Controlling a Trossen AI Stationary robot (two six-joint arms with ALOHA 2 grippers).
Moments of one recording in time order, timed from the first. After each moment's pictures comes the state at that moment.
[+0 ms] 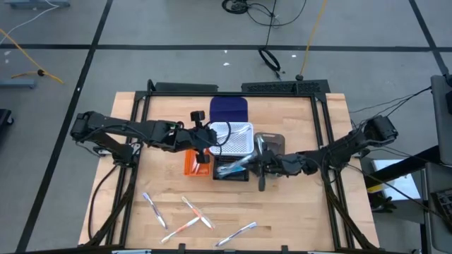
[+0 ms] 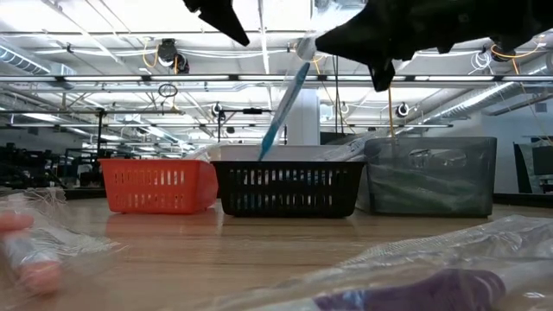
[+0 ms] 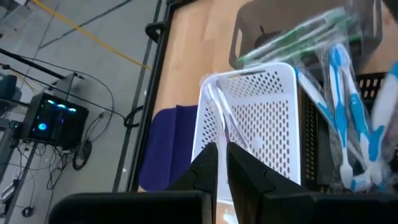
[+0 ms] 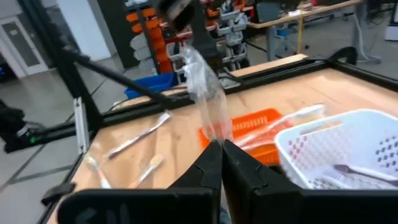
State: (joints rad) left arm -0.12 1.48 1.37 -0.69 -0.53 0.18; right arm 0.31 1.42 0.57 0.74 0.39 0.30
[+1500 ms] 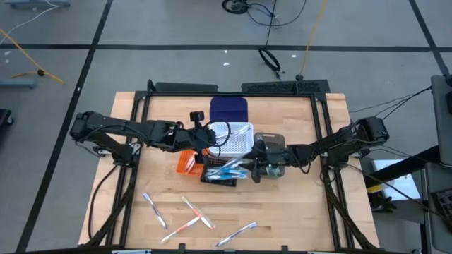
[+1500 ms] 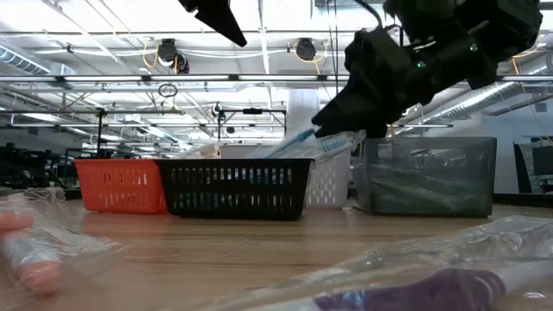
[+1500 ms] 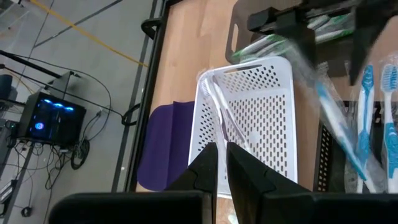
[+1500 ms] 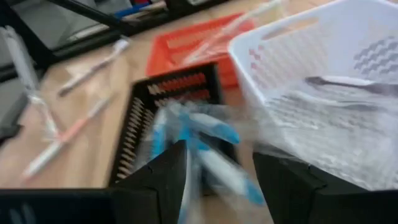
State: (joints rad) left arm -0.12 1.47 1.37 -0.71 -0.52 0.18; right arm 0.13 1.53 0.57 0.56 0.18 0.40
